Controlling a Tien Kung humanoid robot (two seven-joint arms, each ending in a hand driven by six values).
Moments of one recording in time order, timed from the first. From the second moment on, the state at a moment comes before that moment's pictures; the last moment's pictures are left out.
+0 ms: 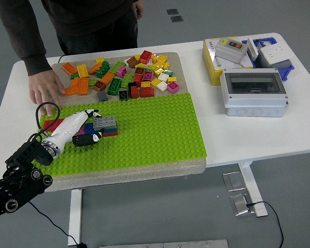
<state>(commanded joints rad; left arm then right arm) -0.59 0.41 -0.48 -1.03 1.46 0.34 -0.06 0.15 -0.27 0.07 0.36 0.28 -0.22 -0.07</state>
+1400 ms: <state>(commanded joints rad) -0.60 0.41 -0.48 -1.04 1.45 0.32 -0.06 0.15 -0.27 0.07 0.35 0.28 -0.23 -0.07</state>
